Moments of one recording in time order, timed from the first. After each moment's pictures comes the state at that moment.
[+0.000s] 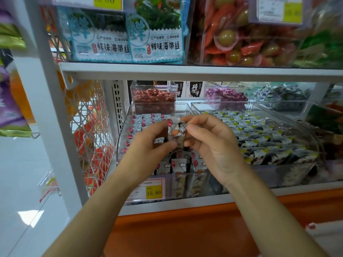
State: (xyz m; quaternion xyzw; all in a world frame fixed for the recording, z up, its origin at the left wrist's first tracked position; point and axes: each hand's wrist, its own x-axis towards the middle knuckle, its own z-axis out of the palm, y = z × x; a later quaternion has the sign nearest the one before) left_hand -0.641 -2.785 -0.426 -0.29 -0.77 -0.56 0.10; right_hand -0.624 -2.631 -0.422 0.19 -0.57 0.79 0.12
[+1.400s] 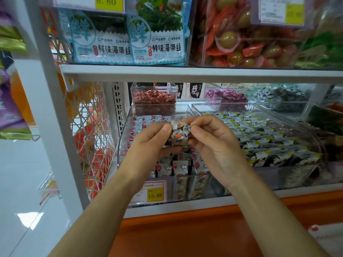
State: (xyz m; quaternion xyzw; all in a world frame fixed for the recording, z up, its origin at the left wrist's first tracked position) left_hand -0.645 -2.781 -0.429 -0.24 -0.64 -0.73 -0.02; right_hand -0.628 -2.627 -0.425 0.21 -0.54 0.81 0.11
